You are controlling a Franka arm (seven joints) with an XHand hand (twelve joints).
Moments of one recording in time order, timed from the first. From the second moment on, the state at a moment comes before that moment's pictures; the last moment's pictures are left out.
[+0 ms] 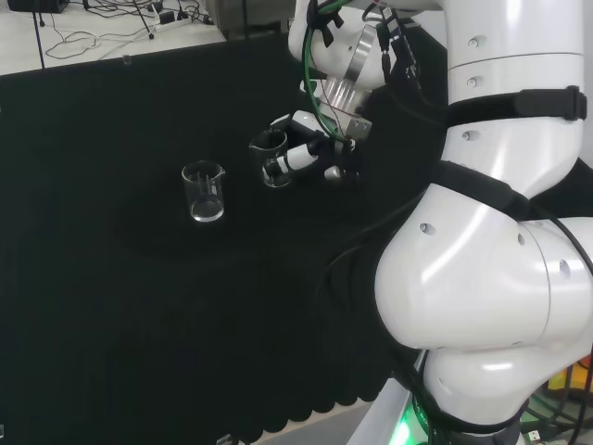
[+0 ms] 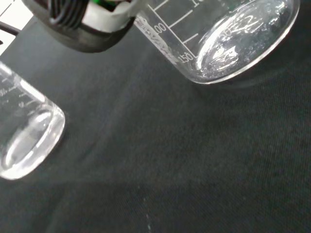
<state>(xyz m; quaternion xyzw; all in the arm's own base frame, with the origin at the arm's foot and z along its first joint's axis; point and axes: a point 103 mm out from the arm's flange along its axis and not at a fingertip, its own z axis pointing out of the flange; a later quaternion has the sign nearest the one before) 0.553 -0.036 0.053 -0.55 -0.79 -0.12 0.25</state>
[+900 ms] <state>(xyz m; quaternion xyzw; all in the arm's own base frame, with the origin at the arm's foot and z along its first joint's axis) 0.550 -0.043 0.063 -0.57 -0.77 -0.08 0.26</state>
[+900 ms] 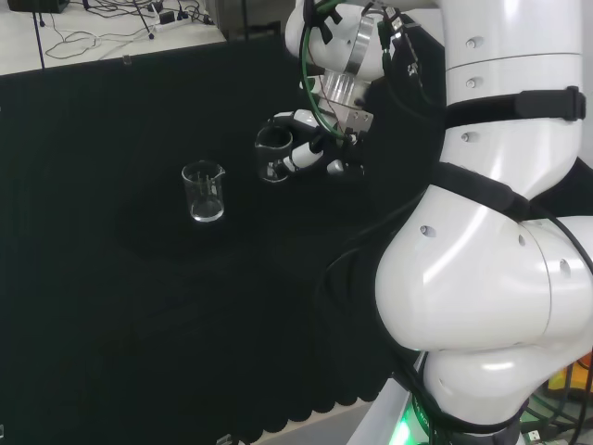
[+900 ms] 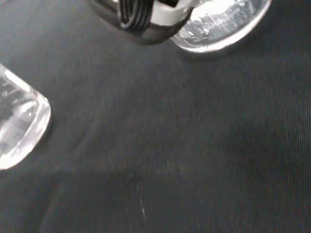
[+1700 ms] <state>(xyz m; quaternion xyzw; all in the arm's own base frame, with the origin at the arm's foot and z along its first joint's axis) 0.545 -0.045 0.120 -0.59 -0.76 -0.12 0.23</state>
